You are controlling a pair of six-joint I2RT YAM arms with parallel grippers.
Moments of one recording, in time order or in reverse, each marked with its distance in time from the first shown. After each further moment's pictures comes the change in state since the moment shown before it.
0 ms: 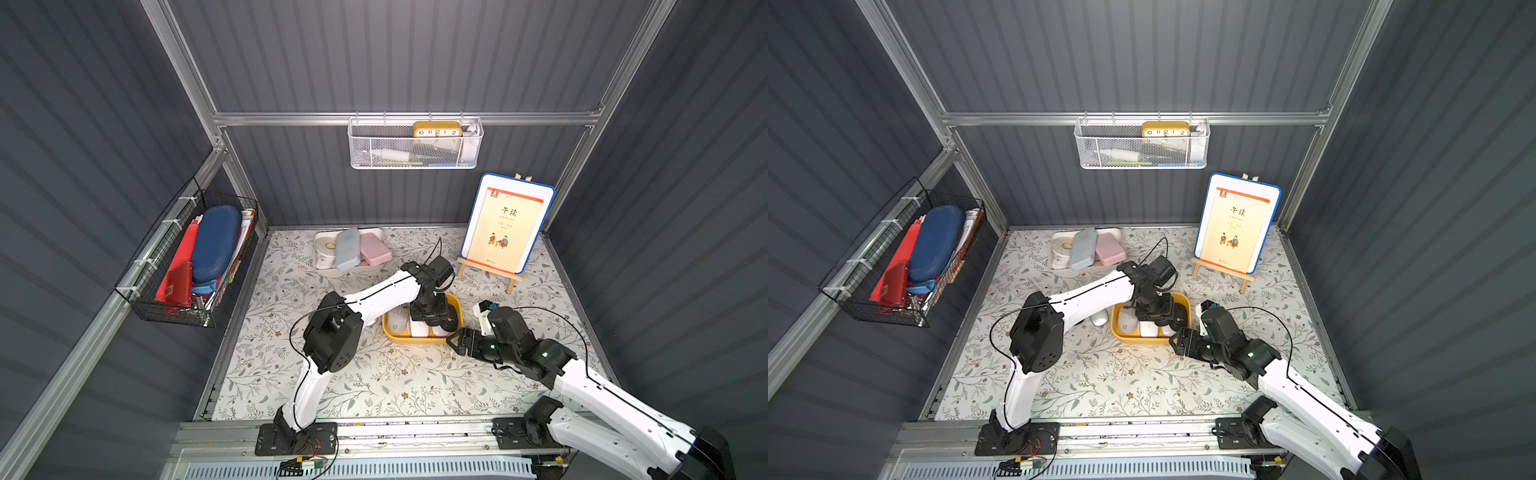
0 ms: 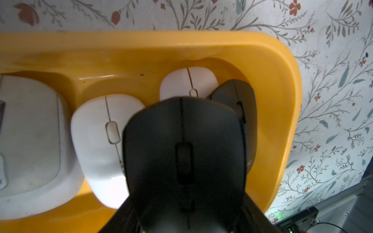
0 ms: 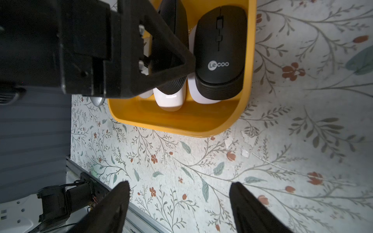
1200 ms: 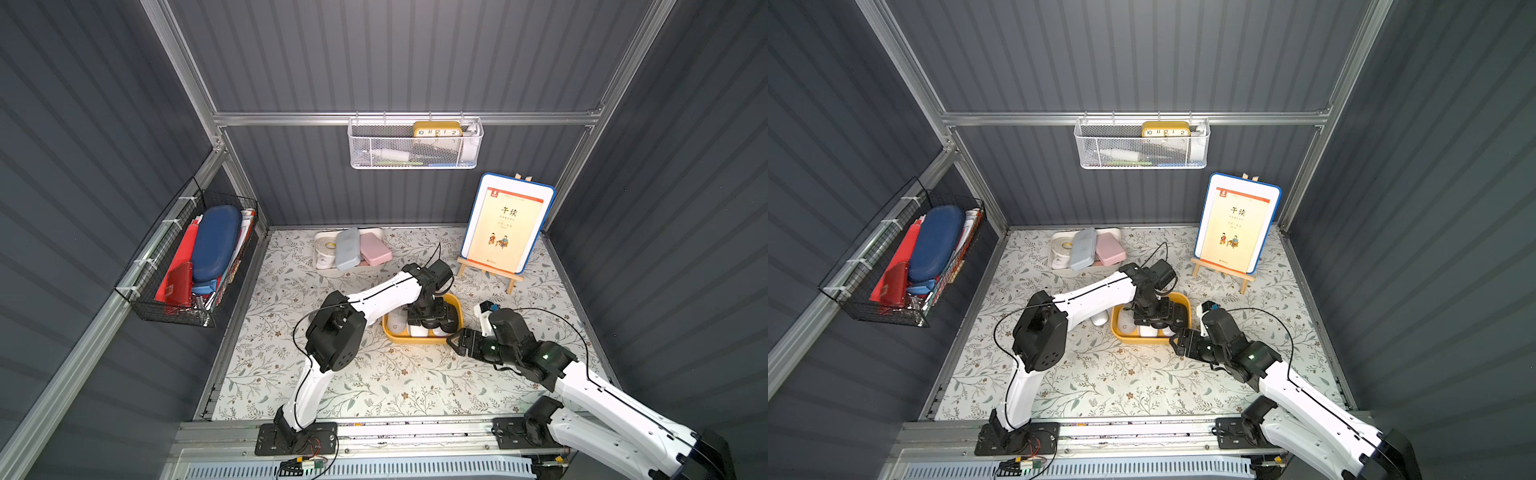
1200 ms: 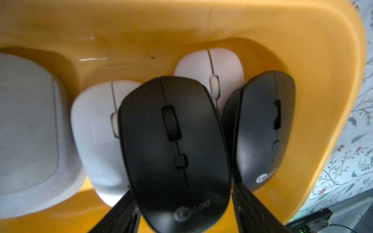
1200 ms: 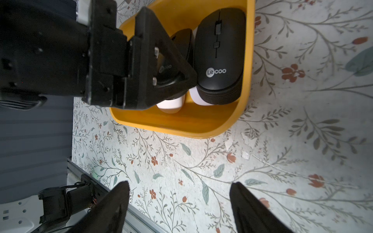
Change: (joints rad) left arm 0.000 0.021 -0.003 -0.053 -0.007 0.000; right arm 0.000 -0.018 -0.022 0.024 0.006 0.005
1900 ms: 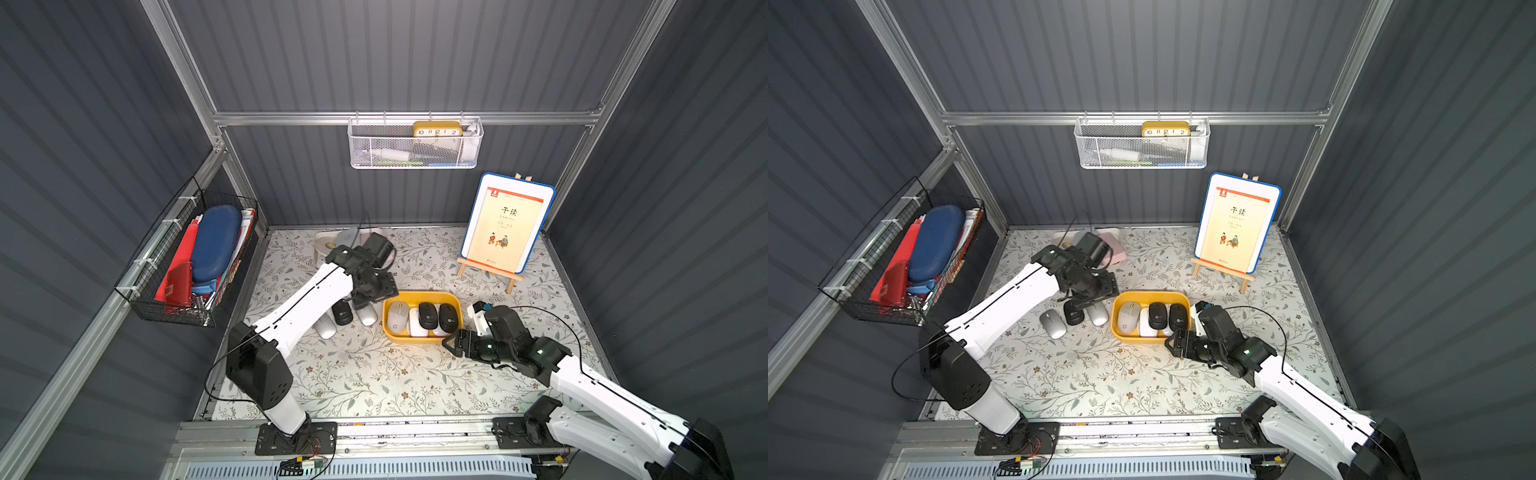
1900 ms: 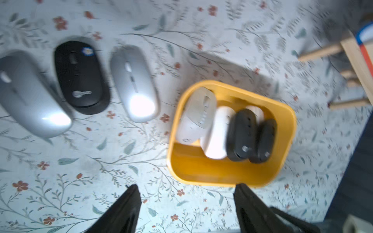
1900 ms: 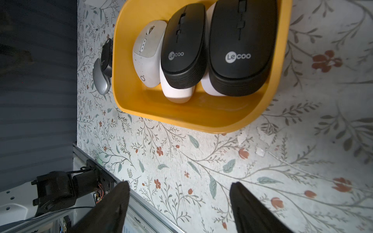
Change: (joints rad) left arm 0.298 -0.541 -0.314 -0.112 -0.154 -0.117; right arm 0.000 0.064 0.029 0.010 -0.089 -0.031
